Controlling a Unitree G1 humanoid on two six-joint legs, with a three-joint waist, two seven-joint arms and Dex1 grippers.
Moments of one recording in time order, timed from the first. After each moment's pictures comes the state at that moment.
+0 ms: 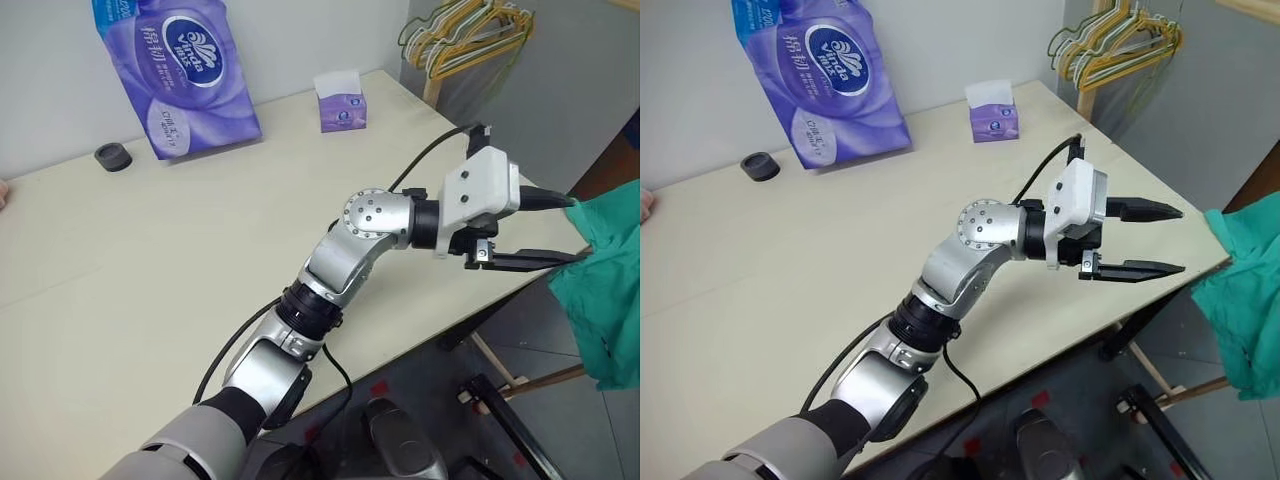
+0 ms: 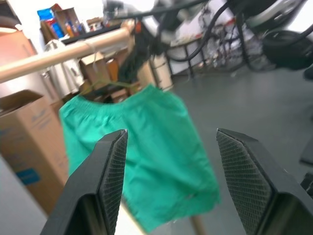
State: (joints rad) left arm -0.96 -0.03 -0.36 0.17 -0.22 0.14 -1.00; right arm -0.43 -1.31 -0.75 -0.34 0.44 1.57 0.25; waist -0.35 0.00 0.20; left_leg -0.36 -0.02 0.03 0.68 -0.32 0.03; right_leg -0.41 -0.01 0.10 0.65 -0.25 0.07
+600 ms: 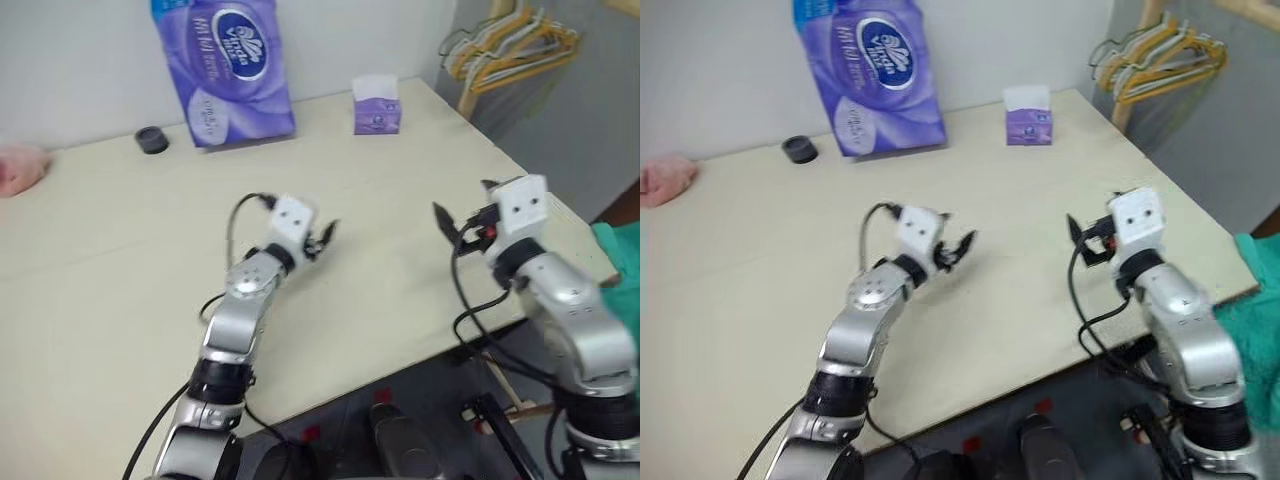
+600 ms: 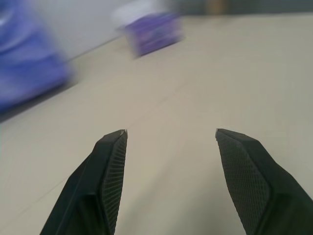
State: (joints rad) left arm -0.33 0.19 0.02 -0.07 0.08 0.33 -0.20; right arm -0.30 -0.41 0.02 -0.38 0.21 0.45 0.22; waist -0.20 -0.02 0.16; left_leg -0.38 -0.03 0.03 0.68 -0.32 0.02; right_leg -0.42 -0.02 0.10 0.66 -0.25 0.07
